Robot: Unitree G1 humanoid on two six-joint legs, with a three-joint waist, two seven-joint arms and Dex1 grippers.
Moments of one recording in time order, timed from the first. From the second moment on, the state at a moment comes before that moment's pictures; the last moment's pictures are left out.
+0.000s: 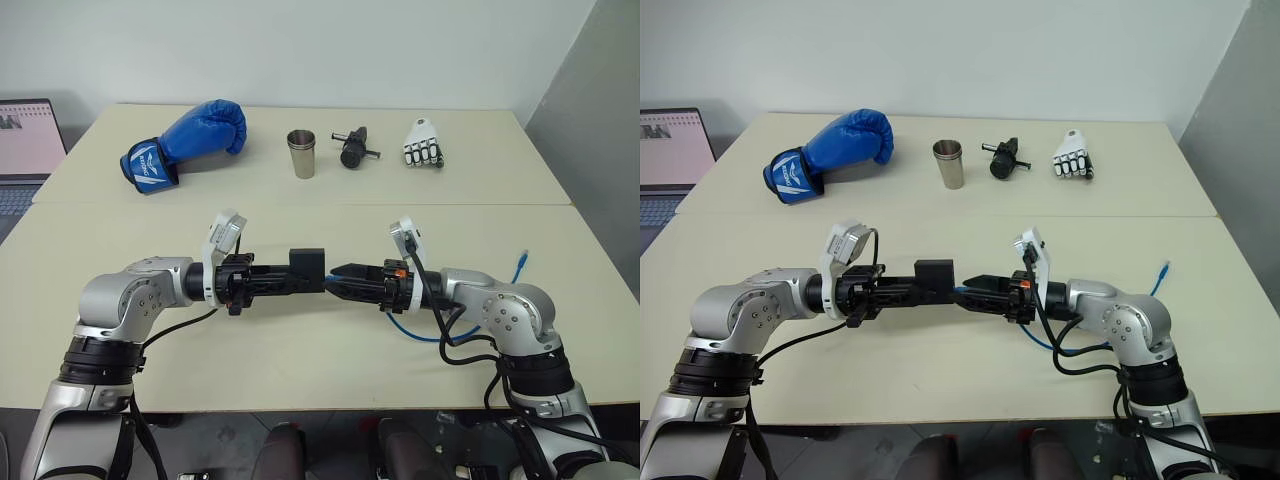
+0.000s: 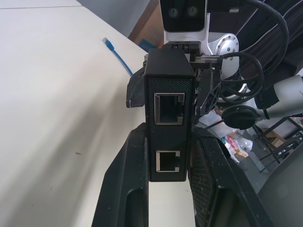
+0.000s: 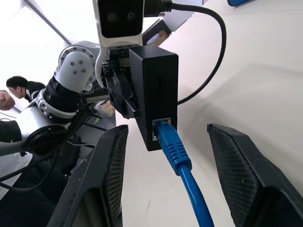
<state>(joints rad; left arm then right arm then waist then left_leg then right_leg) -0.51 0.73 0.00 0.06 -0.76 0.87 -1.33 -0.52 -0.31 0.08 -0.19 0.83 1.03 0.74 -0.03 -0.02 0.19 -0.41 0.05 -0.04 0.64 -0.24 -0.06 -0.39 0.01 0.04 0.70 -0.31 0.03</state>
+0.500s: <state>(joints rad) -0.51 0.73 0.00 0.07 -0.76 0.87 -1.34 -0.52 -0.32 0.08 -0.19 0.82 1.02 0.76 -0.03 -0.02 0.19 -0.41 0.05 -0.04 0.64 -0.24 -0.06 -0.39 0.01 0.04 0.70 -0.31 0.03</state>
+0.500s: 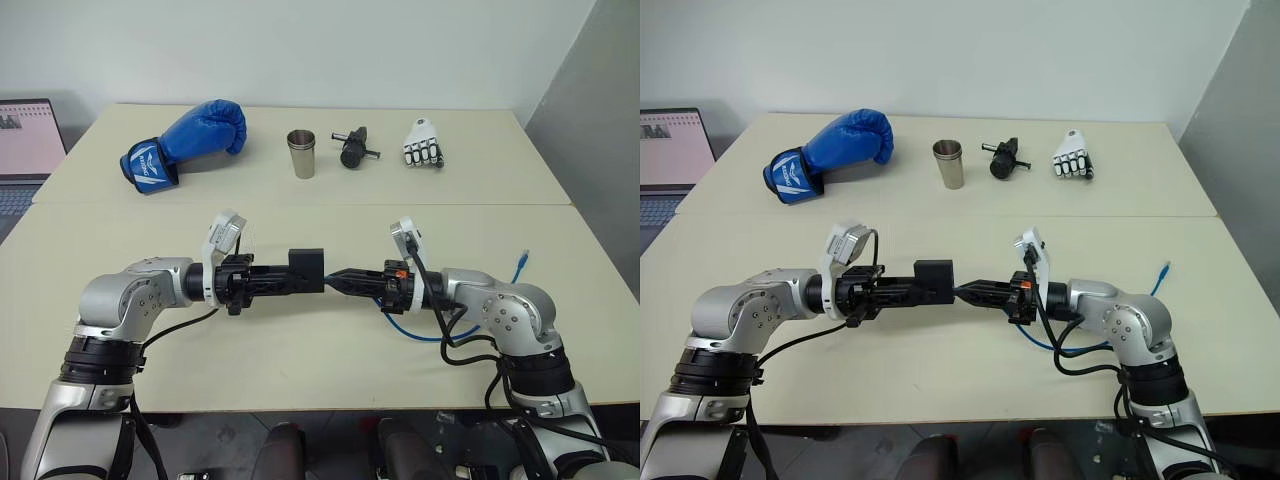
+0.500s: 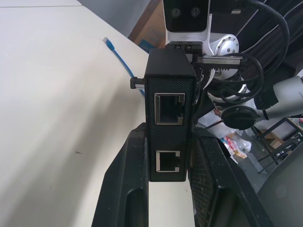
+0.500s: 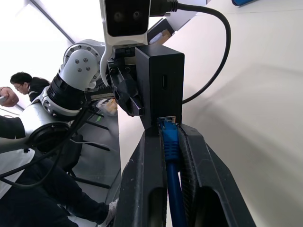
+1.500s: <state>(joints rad) -0.53 0.76 0.01 0.15 -0.68 0.82 -1.36 -0.56 -0.38 0.02 -0.02 0.69 0.86 0.66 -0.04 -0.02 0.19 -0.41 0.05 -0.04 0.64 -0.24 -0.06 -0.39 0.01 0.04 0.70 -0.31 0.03</state>
